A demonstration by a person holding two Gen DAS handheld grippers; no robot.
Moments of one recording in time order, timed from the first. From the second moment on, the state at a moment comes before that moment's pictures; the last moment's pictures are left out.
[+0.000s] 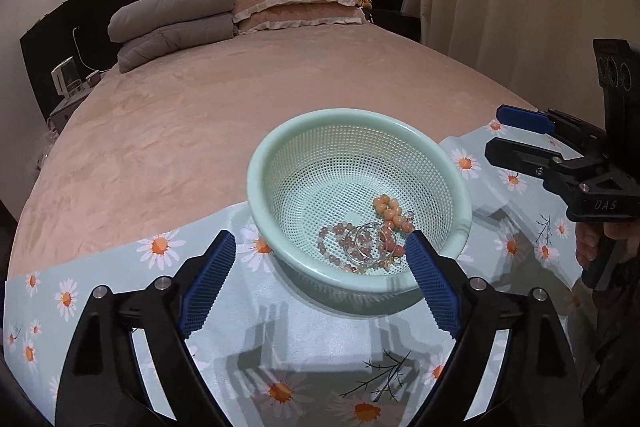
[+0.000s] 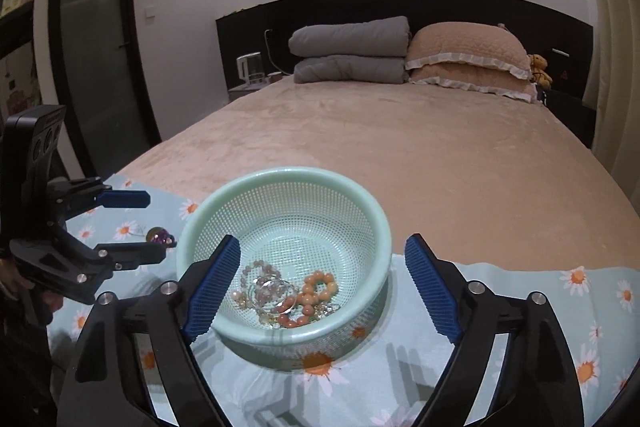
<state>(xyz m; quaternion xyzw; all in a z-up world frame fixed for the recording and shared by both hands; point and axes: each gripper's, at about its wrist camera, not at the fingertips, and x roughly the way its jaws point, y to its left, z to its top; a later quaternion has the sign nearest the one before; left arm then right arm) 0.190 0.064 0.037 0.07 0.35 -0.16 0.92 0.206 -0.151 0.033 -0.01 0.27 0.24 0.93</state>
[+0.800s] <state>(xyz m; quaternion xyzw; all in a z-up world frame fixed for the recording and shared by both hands) 0.102 0.039 0.012 0.10 0.40 -0.19 0.89 0.122 -0.158 0.010 -0.09 0.32 0.26 0.90</state>
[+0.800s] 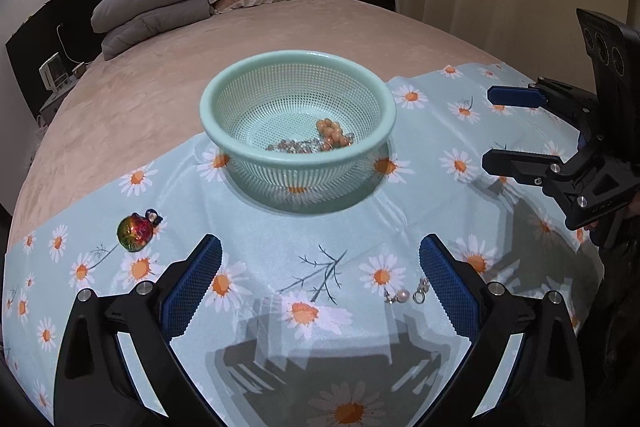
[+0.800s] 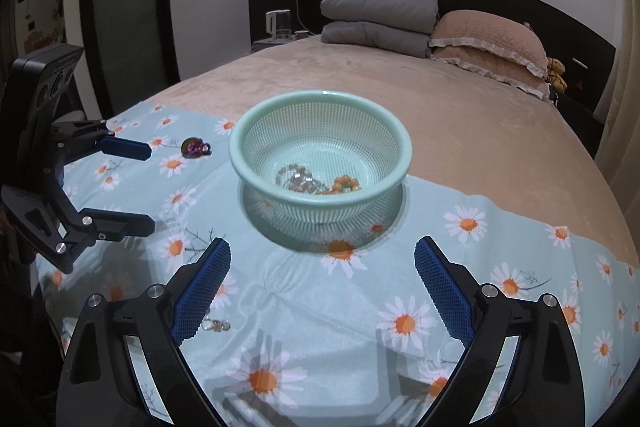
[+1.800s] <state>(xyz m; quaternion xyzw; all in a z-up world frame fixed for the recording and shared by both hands) 0.097 0.014 -0.073 0.18 0.43 -0.28 0.84 0.089 -0.105 -0.085 -0.18 0.38 0.42 0.81</state>
